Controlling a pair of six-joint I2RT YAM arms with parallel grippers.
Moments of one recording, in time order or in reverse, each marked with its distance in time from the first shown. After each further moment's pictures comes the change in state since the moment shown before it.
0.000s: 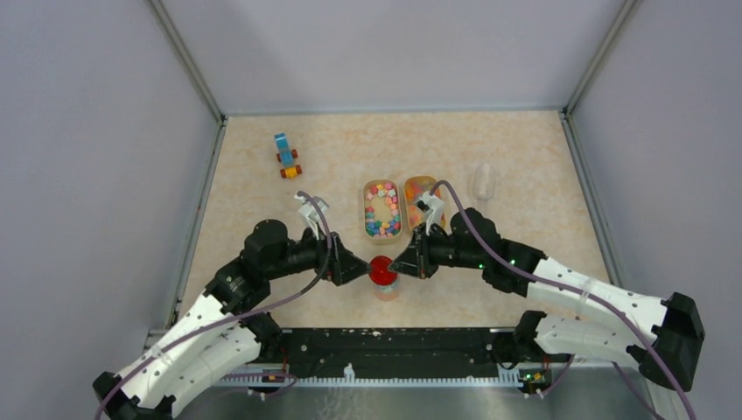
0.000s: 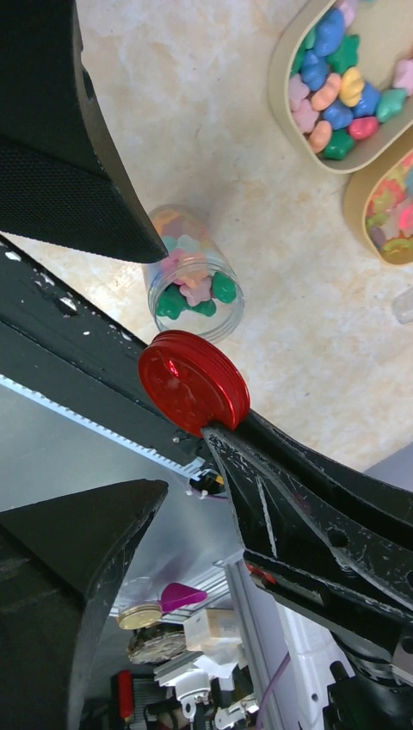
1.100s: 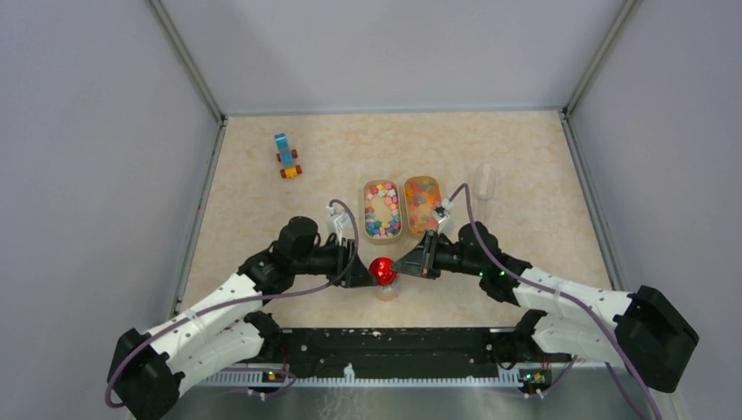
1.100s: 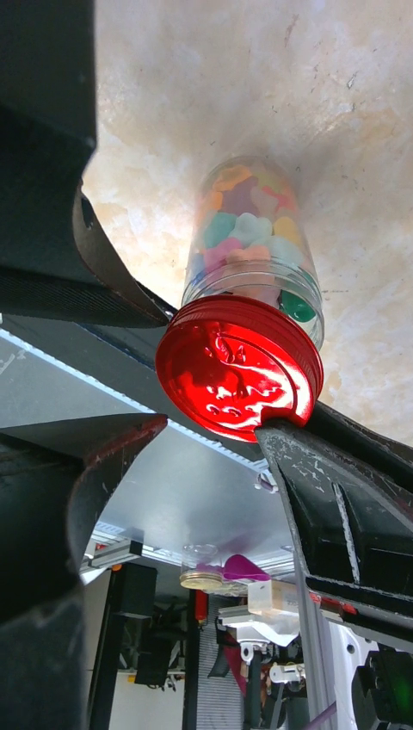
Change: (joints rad) left arm -0.006 0.241 -0.113 0.106 0.169 -0.068; right arm -0.143 0.067 -0.341 0.480 -0.129 0.541
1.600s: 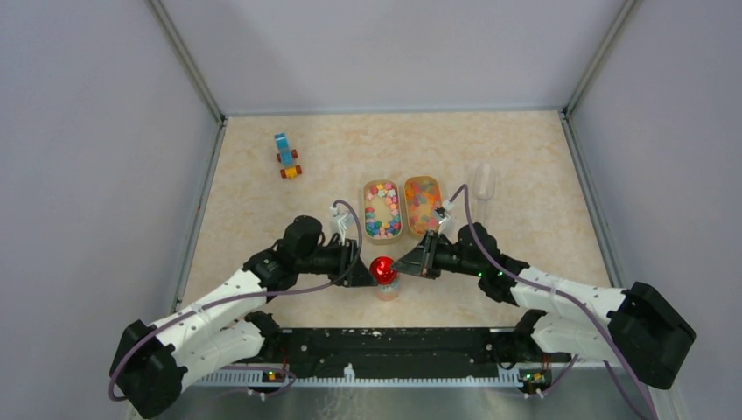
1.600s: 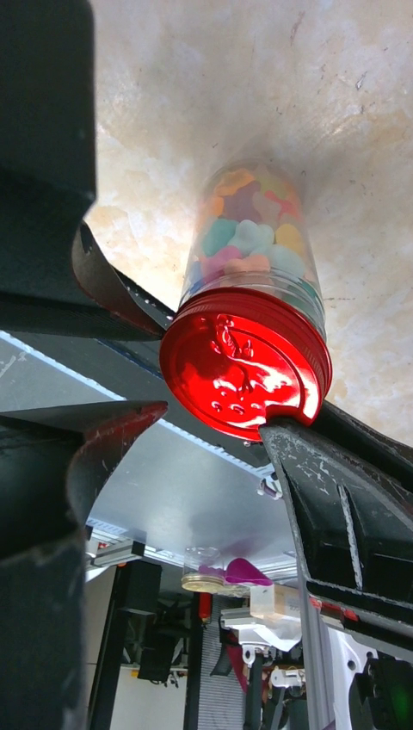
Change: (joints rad) left arm -0.005 0.055 0.000 0.020 0.005 0.001; right arm -0.012 0.028 -0.024 0.054 0.009 0.011
